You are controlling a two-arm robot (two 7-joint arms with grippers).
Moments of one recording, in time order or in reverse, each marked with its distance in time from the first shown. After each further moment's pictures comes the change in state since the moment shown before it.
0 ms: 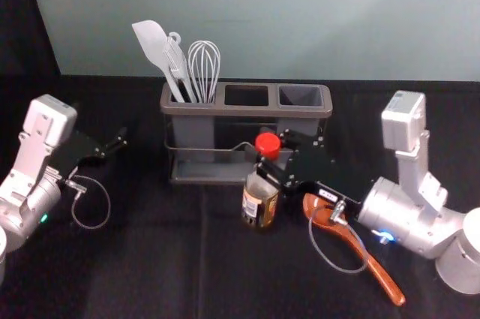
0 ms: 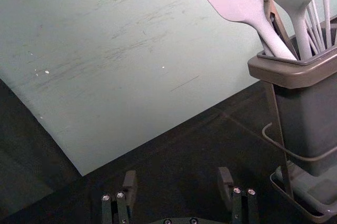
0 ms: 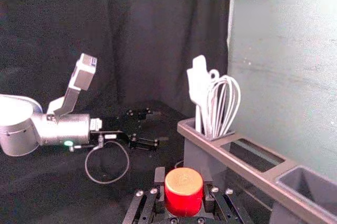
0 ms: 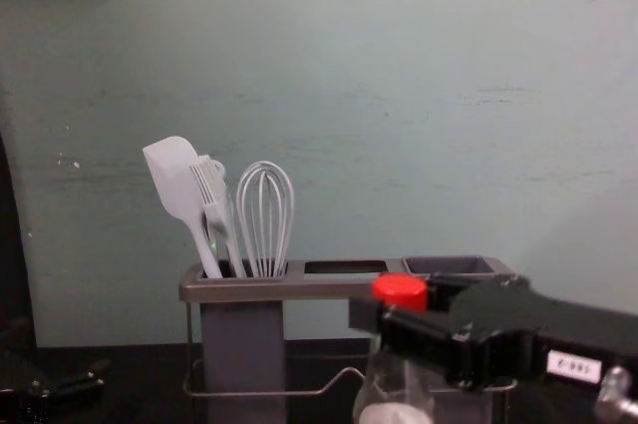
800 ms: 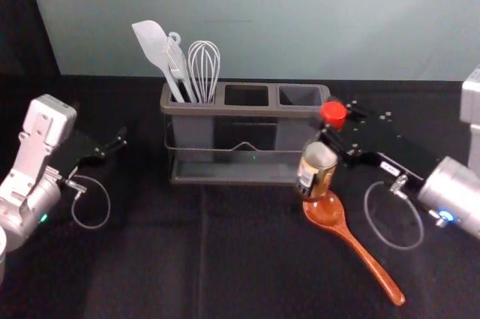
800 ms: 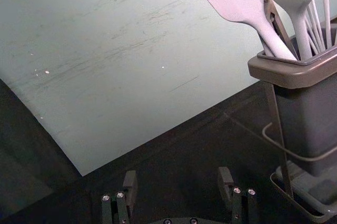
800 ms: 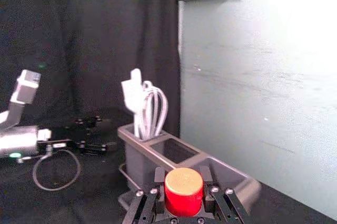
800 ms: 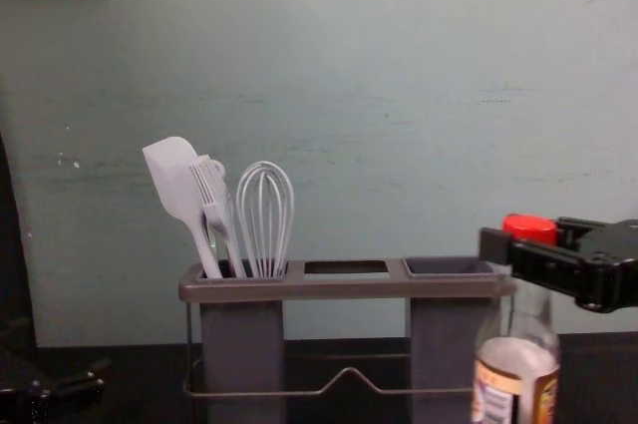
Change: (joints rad) left arm 0.000 0.000 0.000 0.000 0.000 0.000 0.000; right arm -0.049 0.084 0.138 -0.044 0.077 0.010 -0.047
